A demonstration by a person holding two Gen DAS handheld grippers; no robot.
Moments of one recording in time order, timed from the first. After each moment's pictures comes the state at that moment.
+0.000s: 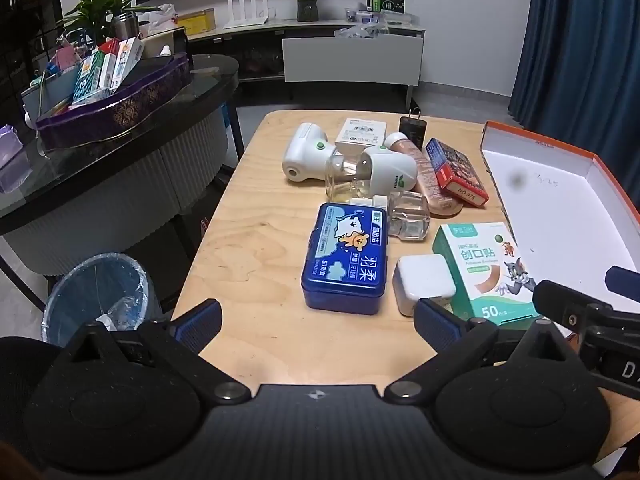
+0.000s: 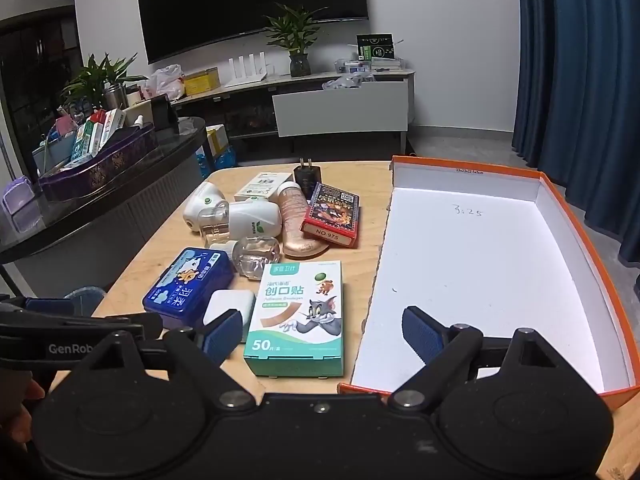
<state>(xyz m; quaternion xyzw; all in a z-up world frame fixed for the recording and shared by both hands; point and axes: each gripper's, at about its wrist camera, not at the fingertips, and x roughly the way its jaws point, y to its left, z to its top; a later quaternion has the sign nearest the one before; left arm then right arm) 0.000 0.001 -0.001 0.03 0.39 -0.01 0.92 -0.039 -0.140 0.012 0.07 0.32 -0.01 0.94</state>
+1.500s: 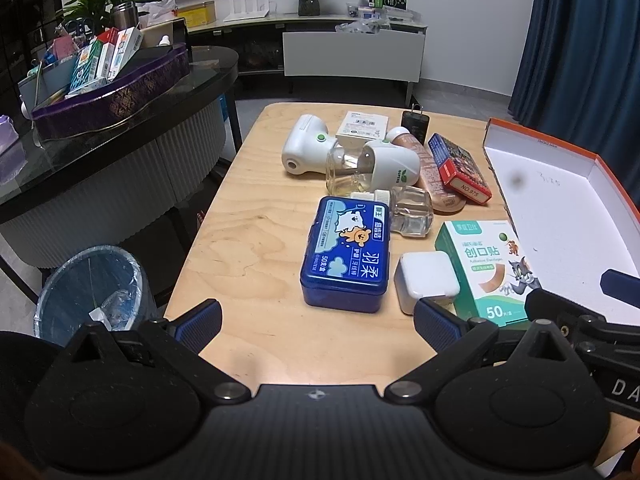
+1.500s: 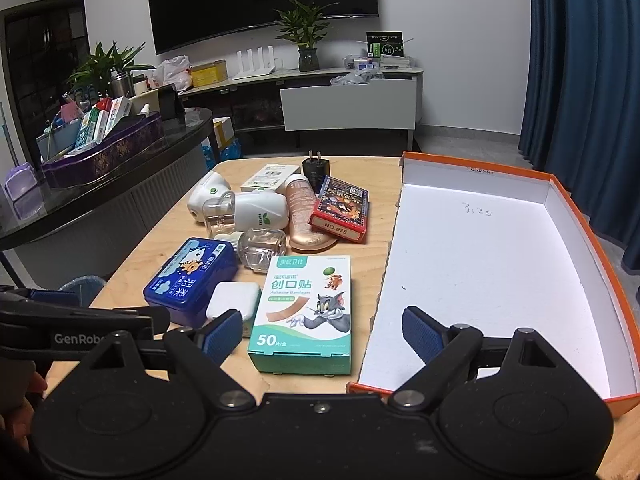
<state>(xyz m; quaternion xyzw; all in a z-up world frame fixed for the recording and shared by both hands) 0.006 0.003 -0.007 0.03 0.39 -0.01 0.92 -0.033 -0.133 0.004 0.06 0.31 0.00 0.95</state>
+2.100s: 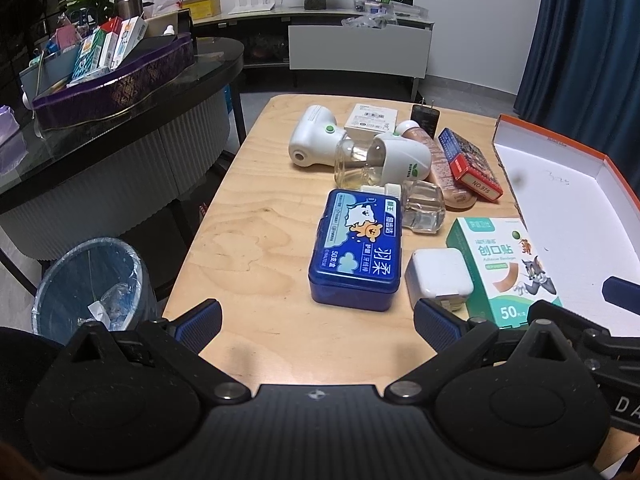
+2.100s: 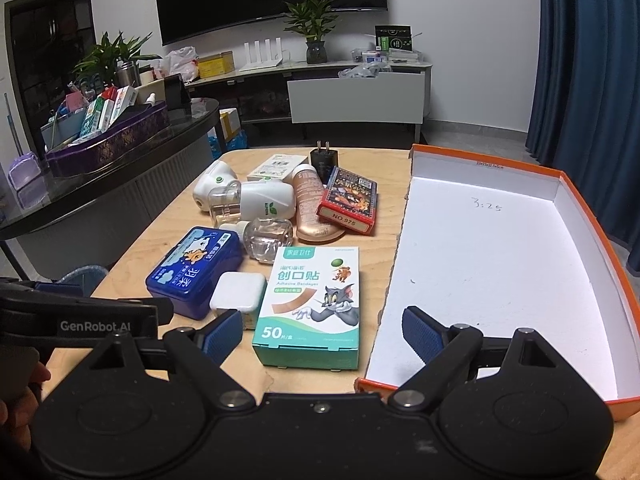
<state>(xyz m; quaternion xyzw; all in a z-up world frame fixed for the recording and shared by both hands) 0.013 0.009 -0.014 0.03 0.39 0.00 0.92 -0.029 -0.129 0.000 0.07 0.29 0.02 0.95</state>
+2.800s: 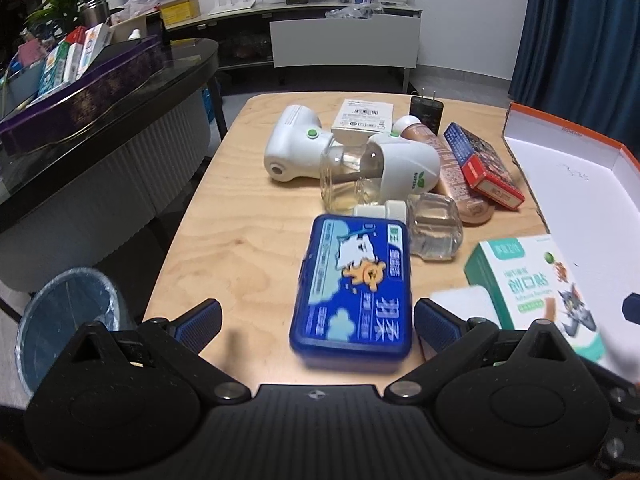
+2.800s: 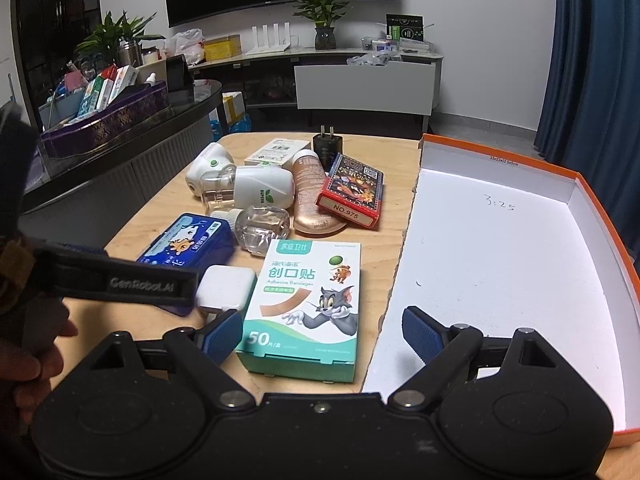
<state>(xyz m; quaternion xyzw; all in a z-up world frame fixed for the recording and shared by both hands) 0.067 0.000 -0.034 0.07 0.39 -0.01 0.92 0.000 -0.131 -0.015 0.03 0.33 0.02 0.94</state>
